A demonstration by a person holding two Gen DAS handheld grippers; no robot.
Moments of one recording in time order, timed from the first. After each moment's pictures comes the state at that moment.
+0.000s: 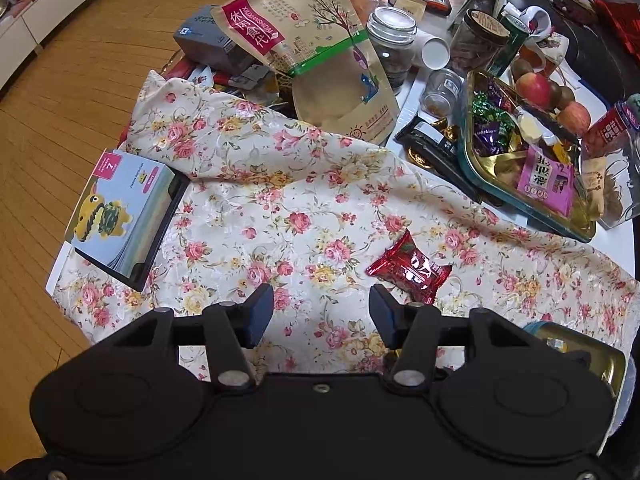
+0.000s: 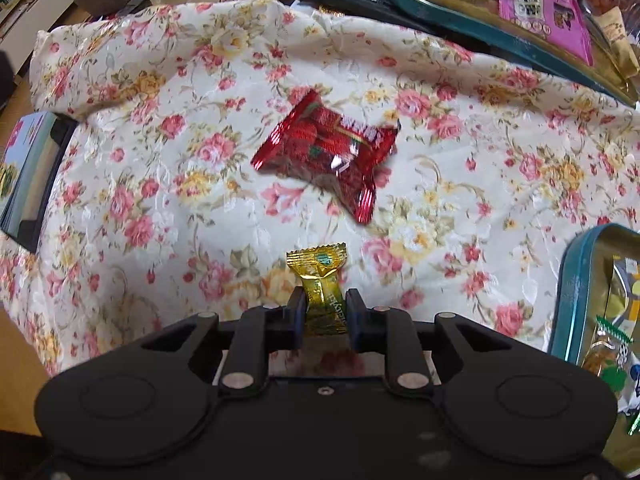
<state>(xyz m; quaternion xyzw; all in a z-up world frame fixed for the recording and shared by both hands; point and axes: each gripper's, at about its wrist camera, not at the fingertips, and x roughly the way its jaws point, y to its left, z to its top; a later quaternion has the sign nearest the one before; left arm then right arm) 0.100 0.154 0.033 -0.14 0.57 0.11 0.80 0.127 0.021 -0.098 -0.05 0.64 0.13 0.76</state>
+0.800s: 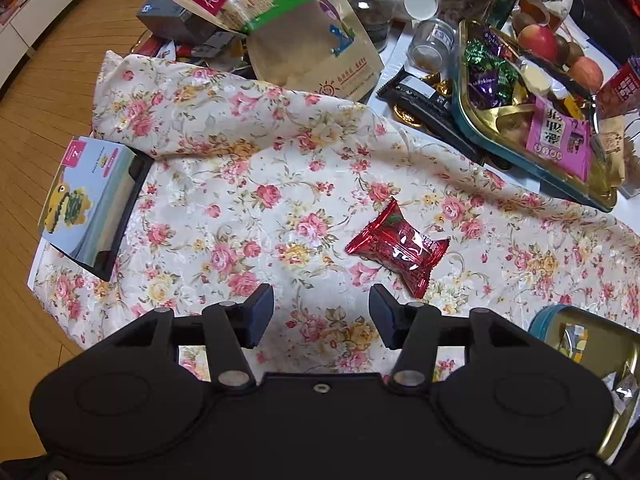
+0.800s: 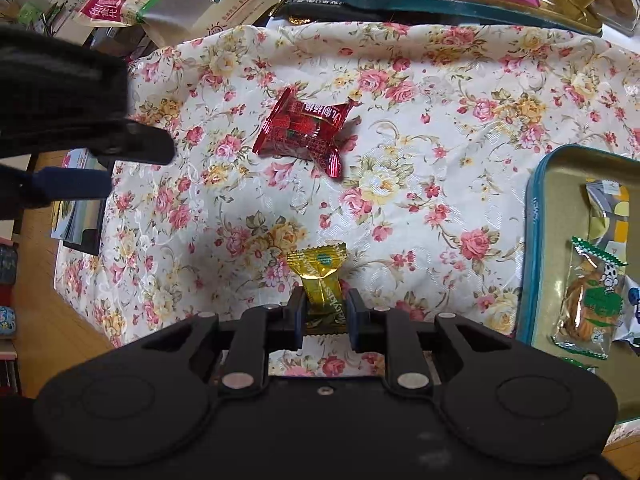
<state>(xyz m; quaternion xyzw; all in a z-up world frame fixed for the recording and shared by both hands) 0.122 0.110 -0.013 -0.11 0.60 0.12 0.78 0.107 -0.040 -0.048 0.05 0.65 0.14 0.75</state>
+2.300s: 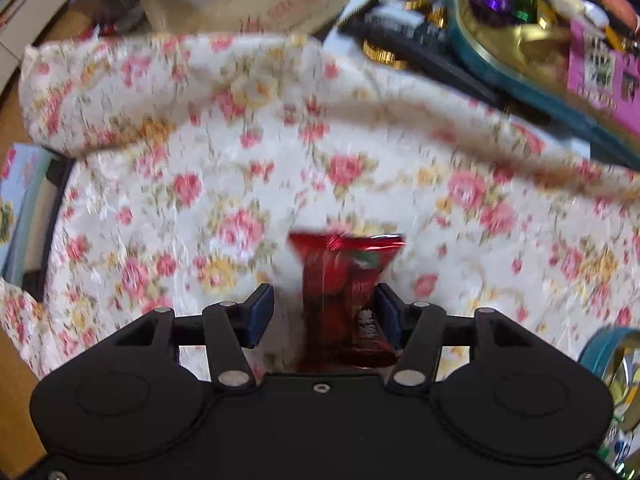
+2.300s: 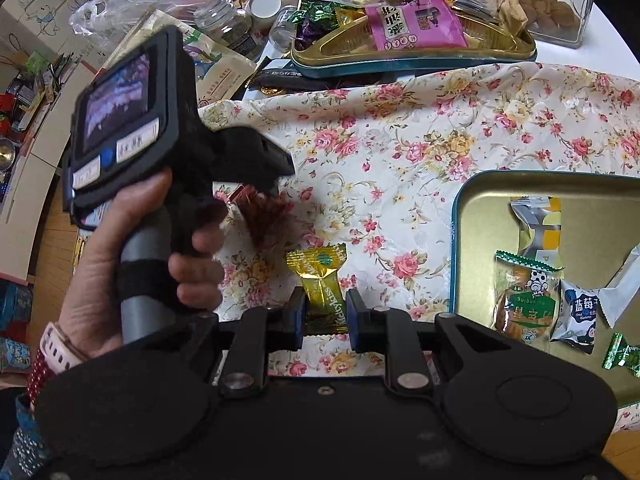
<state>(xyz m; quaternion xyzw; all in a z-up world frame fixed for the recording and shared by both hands) 0.163 0.067 -0.109 -0.07 0.64 0.13 0.76 0.093 -0.100 0.000 0.10 0.60 0.13 0.78</state>
